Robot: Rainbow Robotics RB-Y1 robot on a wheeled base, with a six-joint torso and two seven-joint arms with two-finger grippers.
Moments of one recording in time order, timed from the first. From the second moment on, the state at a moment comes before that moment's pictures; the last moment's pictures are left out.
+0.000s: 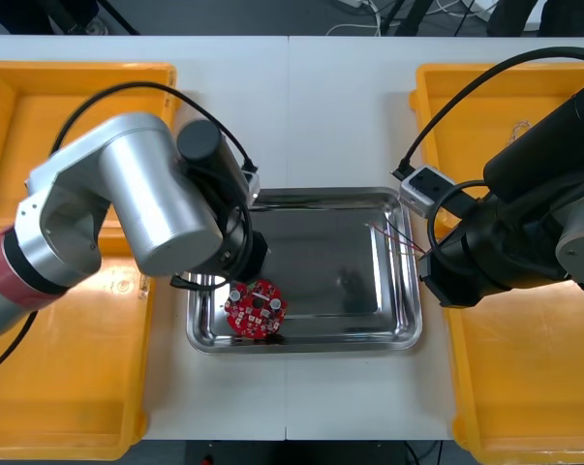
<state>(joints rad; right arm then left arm) -0.54 -0.76 0.35 -2.37 -0.88 1.92 1.27 -0.74 0.63 -0.70 -1.99 0.73 1.67 -0.81</state>
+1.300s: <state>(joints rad) -0.65 -0.61 0.74 -2.15 -0.69 1.78 1.63 -0.86 0.67 -0.20 -1.65 0.88 1.89 -1.48</state>
